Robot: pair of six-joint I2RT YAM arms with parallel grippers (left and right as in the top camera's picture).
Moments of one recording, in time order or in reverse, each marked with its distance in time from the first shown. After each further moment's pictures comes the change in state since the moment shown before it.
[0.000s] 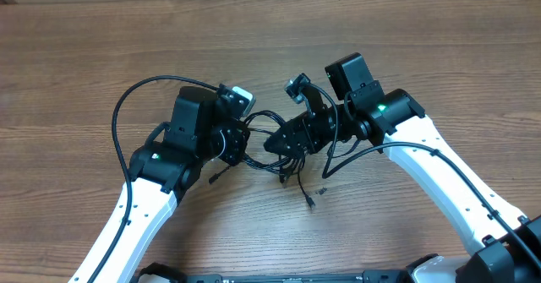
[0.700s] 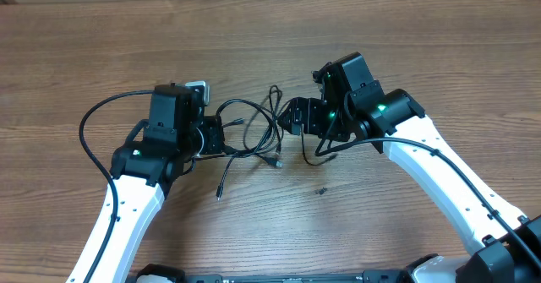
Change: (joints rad) left arm 0.137 0.000 0.000 -0.074 -0.040 -0.411; right arm 0.000 0.000 0.000 0.010 0.381 0.525
